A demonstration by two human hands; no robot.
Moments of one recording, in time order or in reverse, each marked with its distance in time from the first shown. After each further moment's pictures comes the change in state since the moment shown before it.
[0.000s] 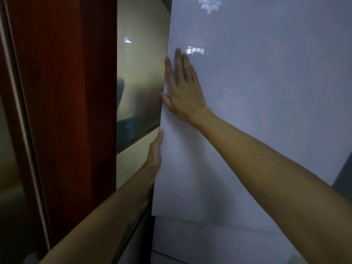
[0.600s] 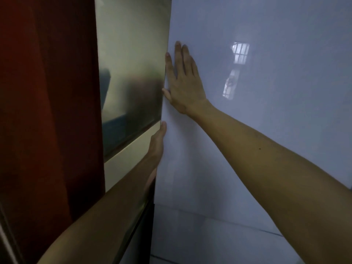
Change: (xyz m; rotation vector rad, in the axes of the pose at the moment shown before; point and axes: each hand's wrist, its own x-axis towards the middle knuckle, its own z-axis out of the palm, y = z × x) left_hand 0.066 -0.013 0.000 0.170 0.084 -0.137; right_hand 0.022 0.017 0.061 -0.066 -0.058 0.044
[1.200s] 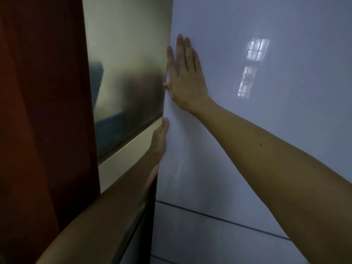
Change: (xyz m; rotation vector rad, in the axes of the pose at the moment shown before) left_hand 0.016 -0.003 0.006 0.084 -0.001 0.092; right_hand 0.007 0.006 0.024 -0.033 0.015 0.019
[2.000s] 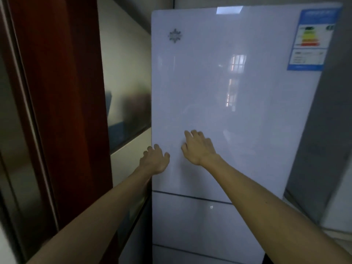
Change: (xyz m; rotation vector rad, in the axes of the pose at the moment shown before) left_hand -0.142 0.032 0.011 1.268 -0.060 -0.009; right_hand -0.195 0.022 -0.114 0.351 -0.637 0.249
